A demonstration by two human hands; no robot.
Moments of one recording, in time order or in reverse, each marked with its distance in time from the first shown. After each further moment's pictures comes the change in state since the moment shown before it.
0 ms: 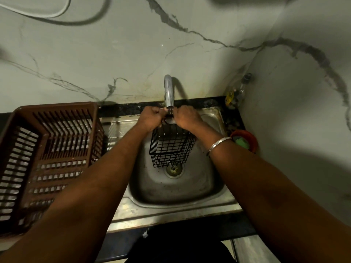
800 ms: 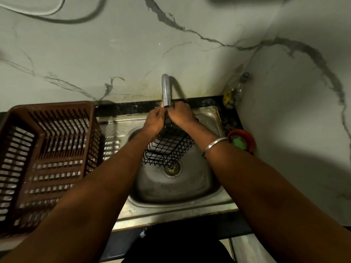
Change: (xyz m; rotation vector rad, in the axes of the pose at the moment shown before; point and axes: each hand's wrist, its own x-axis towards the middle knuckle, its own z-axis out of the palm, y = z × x) left_hand -0.007 -0.007 0.028 -0.245 -0.043 0.017; right_hand -0.001 -0.015 0.000 0.229 0.030 0.020
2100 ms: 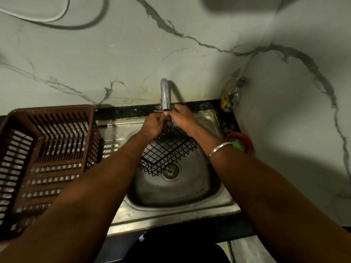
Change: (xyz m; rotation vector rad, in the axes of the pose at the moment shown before) left_hand 0.005 0.001 -0.009 0.383 -0.047 0.123; right_hand -0.009 0.011 -0.013 0.367 -0.093 -0.022
